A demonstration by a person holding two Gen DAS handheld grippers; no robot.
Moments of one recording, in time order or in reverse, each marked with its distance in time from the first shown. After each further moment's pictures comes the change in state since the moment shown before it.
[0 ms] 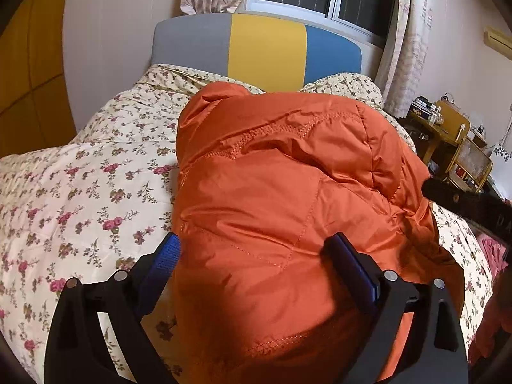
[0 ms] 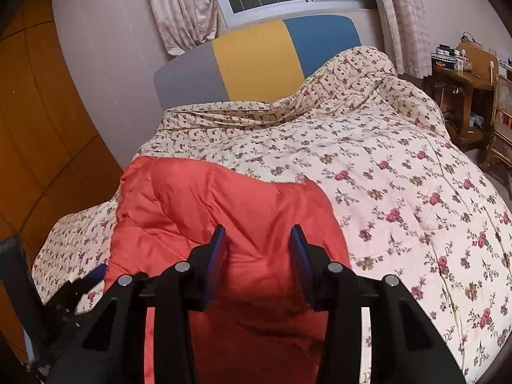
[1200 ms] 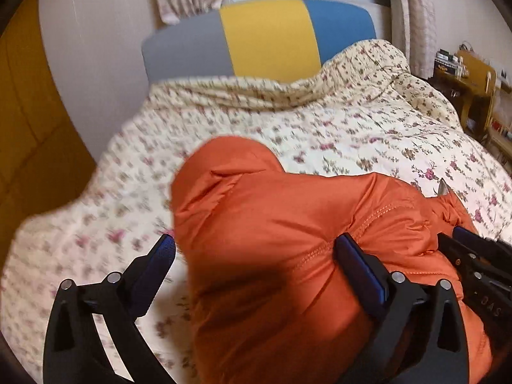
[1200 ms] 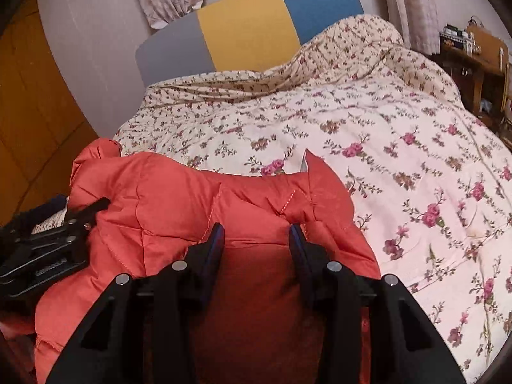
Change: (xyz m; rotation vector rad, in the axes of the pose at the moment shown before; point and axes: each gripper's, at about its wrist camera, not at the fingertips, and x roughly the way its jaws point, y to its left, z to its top) left arm 0.099 0.000 0.067 0.176 0.078 0.171; right arm 0.115 -0.049 -0.005 0.019 0.125 -0.020
